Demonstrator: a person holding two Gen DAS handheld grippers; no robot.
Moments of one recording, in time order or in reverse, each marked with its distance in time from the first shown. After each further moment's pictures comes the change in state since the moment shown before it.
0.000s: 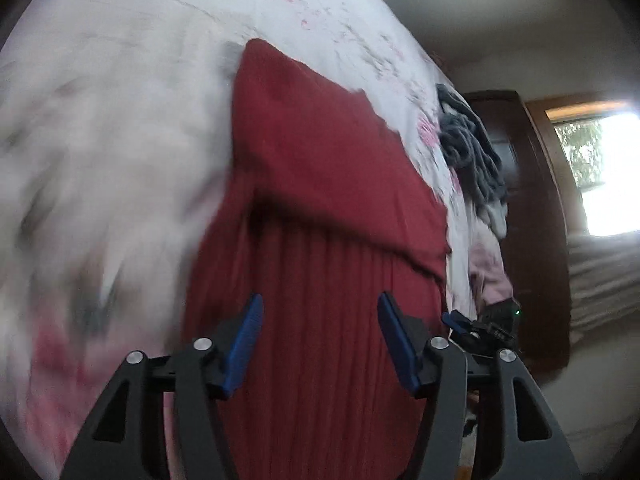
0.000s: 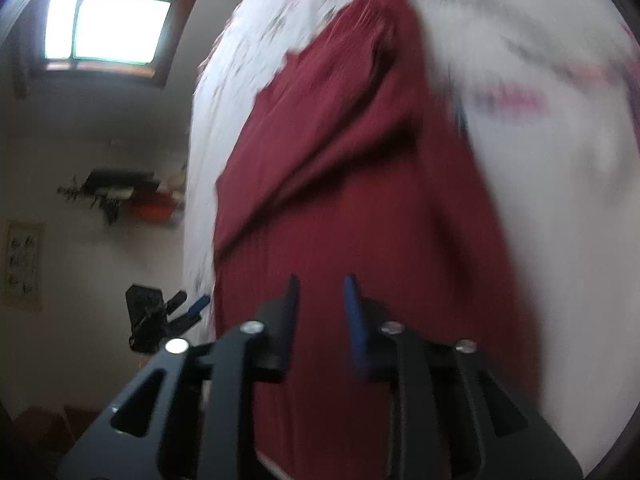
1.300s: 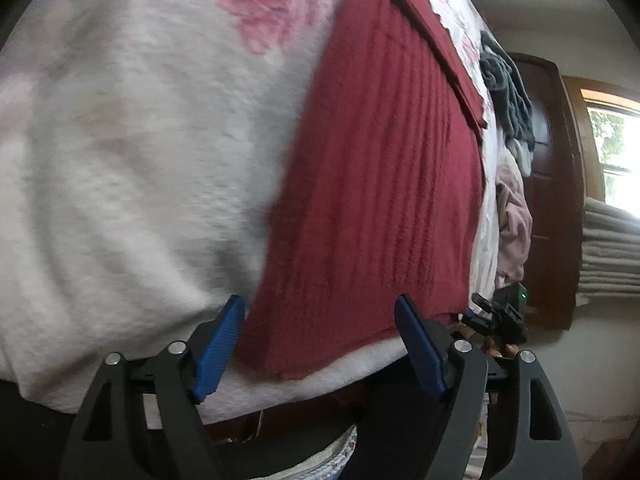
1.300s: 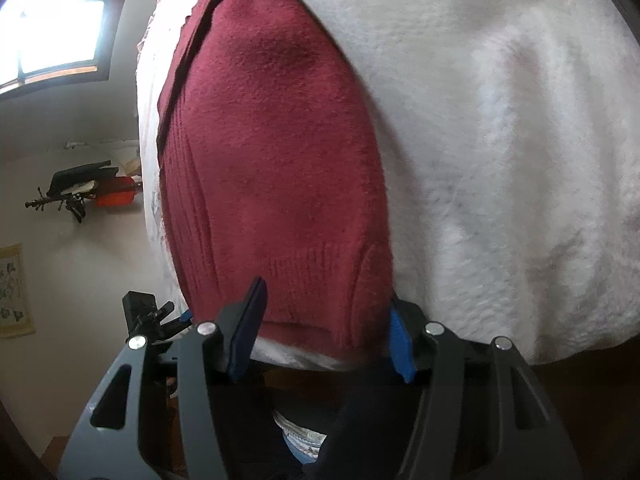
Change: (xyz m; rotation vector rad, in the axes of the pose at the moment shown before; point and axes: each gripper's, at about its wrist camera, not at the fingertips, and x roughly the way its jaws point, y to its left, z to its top) left arm -0.048 0.051 -0.212 -0.157 0.240 0.039; right arm -0.070 -0.070 -0.196 0.213 0.128 -0.123
